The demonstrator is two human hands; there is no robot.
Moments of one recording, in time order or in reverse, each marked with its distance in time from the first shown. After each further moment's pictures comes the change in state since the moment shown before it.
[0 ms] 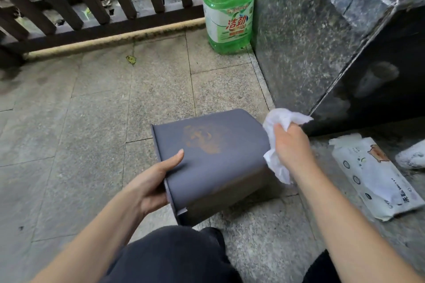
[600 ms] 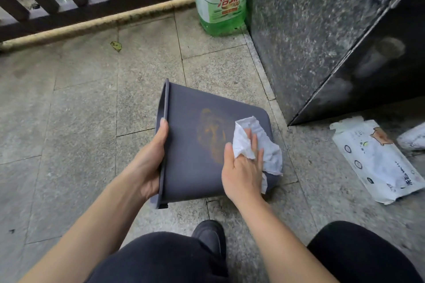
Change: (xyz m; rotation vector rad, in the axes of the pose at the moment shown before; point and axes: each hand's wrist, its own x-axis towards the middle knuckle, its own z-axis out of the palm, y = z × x) left_hand 0.030 0.018 0.013 0.036 0.006 0.125; right_hand -0.046 0.052 0.122 -0.292 -0.051 -0.173
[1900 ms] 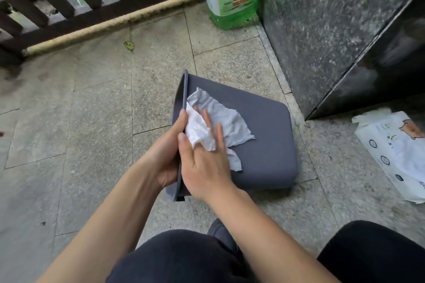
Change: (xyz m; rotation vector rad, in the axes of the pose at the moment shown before) left_hand -0.002 0.013 0.010 0.101 -0.089 -0.033; right_hand -0.012 -0.100 0.010 0.123 -0.061 -0.400
